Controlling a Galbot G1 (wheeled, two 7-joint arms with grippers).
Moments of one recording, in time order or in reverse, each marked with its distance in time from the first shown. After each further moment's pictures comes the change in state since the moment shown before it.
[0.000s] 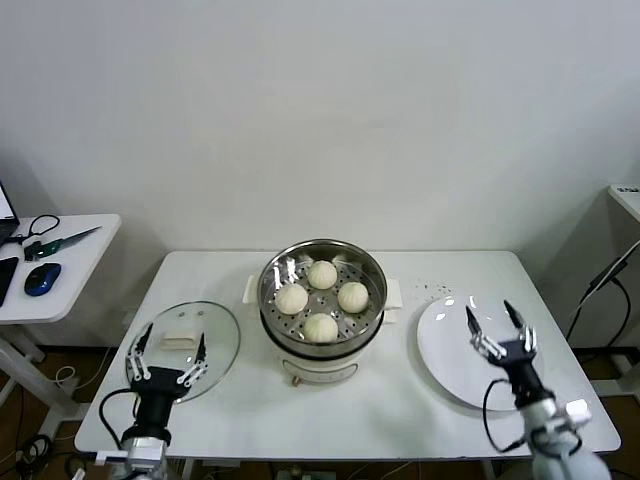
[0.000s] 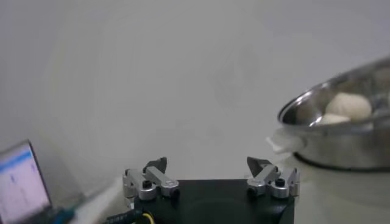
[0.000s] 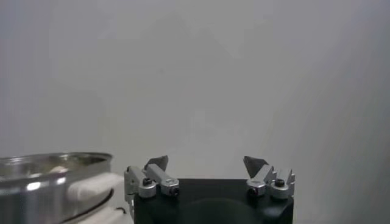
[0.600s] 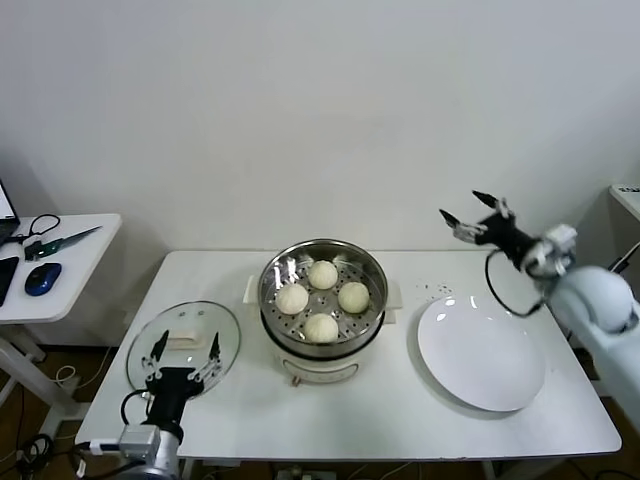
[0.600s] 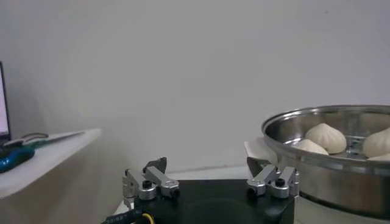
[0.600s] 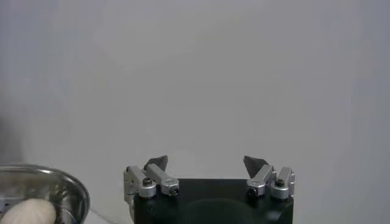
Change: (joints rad) left arm -0.022 -0.080 0.024 -0.063 -0.359 0.138 0.078; right arm 0.538 -0.419 -0.223 -0.004 0.155 -0.477 0.002
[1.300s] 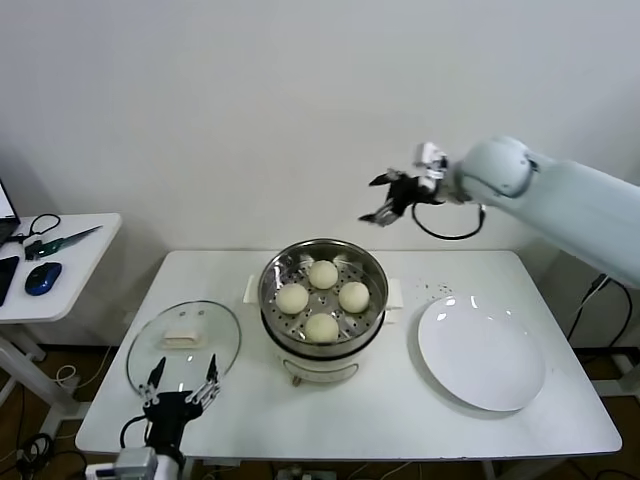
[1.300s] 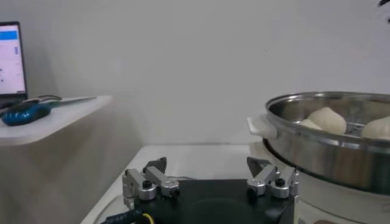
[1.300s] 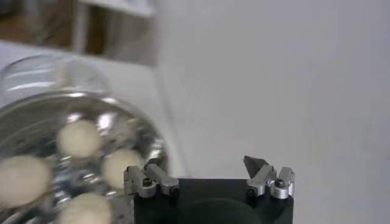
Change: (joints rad) left arm 0.083 -0.073 -0.006 -0.025 -0.048 0.021 -0.006; right arm 1.338 -0.040 -1.286 -0.235 0.102 -0.300 -0.262
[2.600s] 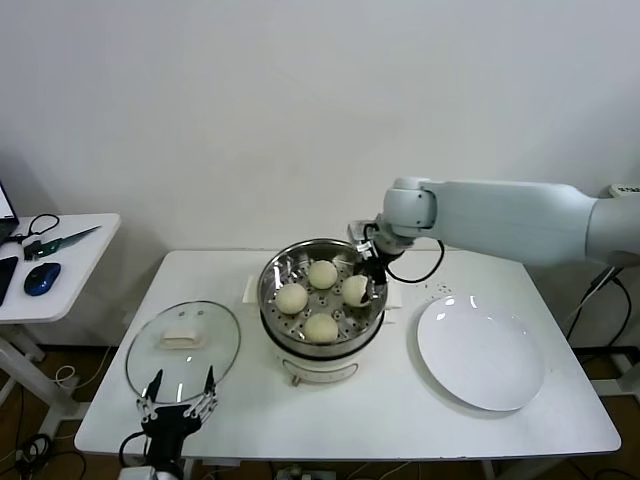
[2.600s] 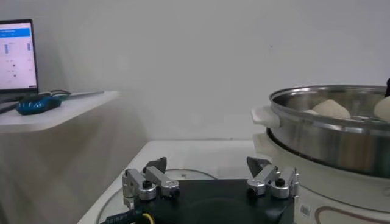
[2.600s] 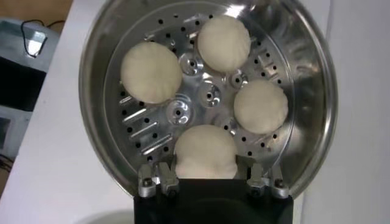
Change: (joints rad) left arm 0.060 -0.030 -0.003 0.036 0.016 -0.103 -0.018; right arm 0.316 0.433 -0.689 -0.135 -0.139 -0.030 -0.370
